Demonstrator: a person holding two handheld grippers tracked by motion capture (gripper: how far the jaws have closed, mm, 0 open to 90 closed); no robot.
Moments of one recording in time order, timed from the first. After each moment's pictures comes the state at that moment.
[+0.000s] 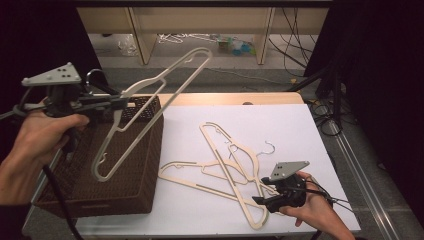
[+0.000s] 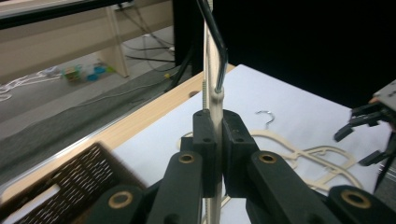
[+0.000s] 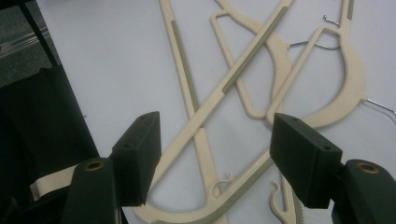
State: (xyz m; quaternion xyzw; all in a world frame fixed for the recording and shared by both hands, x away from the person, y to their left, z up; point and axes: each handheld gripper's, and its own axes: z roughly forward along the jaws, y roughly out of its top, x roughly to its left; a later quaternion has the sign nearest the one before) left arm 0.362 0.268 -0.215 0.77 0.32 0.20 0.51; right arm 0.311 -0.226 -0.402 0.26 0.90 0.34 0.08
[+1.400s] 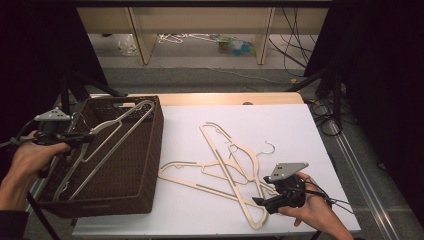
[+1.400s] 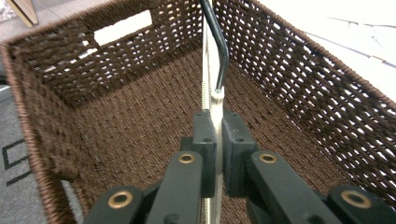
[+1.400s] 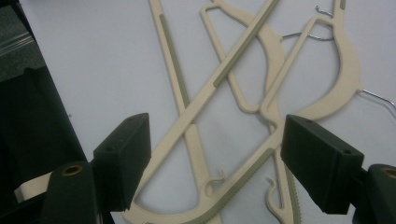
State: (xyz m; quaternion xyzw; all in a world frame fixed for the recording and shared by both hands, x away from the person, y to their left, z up) left arm 0.398 0.371 -0.341 0.83 0.41 0.20 0.34; right arm 0.314 -0.229 -0.412 0.28 0.89 0.34 0.09
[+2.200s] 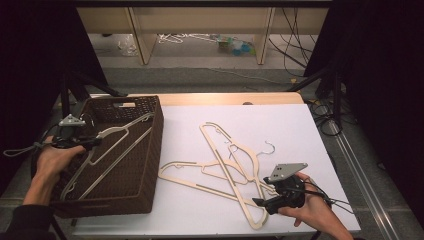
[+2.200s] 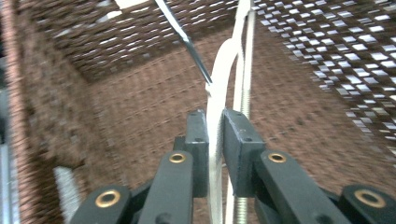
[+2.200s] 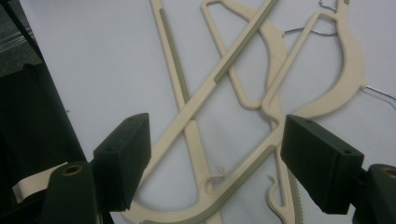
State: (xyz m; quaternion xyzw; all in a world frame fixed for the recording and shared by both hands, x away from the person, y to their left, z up) left arm 0.414 0.363 -0.389 0.78 0.48 0.24 0.31; right arm 0.314 -0.229 -0.416 0.27 0.90 0.33 0.09
